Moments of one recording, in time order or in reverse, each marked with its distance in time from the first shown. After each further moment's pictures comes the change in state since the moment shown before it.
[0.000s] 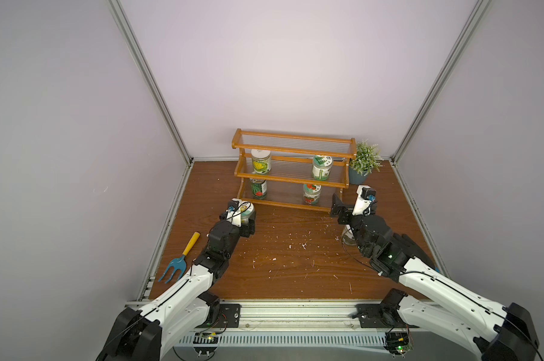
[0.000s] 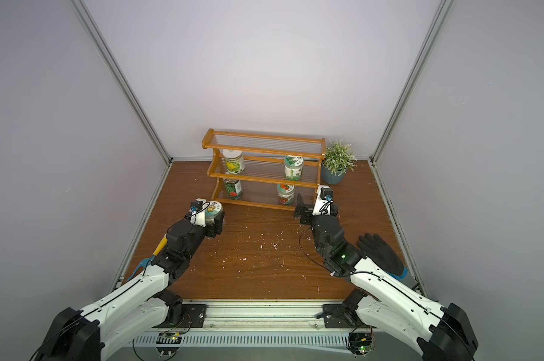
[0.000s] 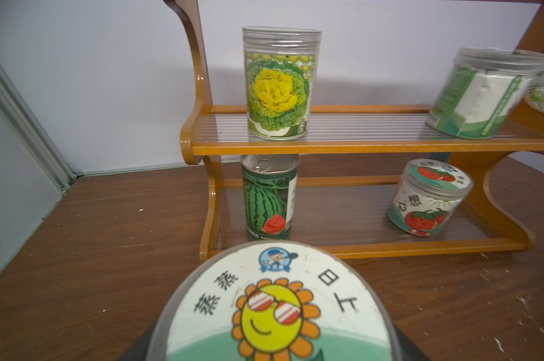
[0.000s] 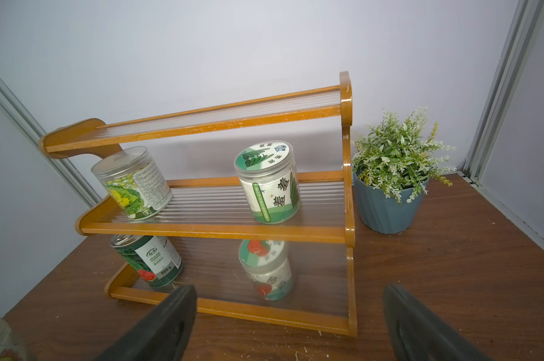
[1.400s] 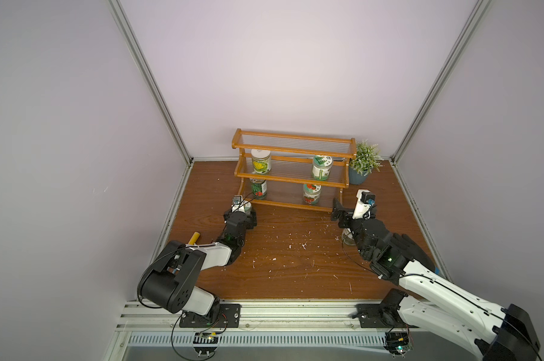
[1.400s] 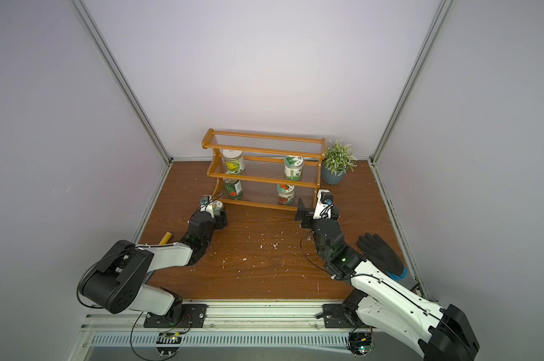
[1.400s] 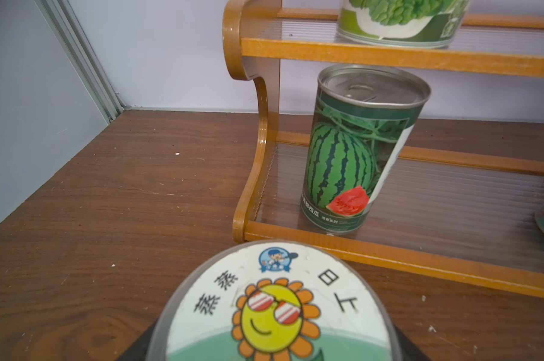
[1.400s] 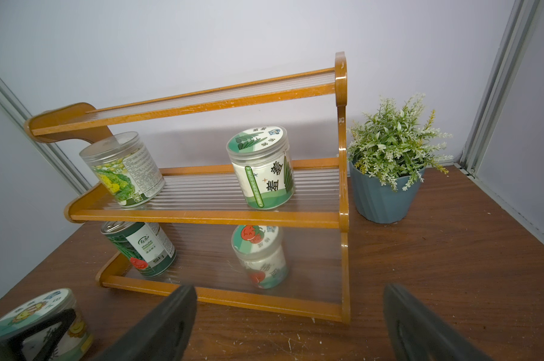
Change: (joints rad) left arm 0.018 0.507 0.090 0.251 -0.201 -0.118; right arm 0.000 -0.012 -0.056 0.022 0.000 0.000
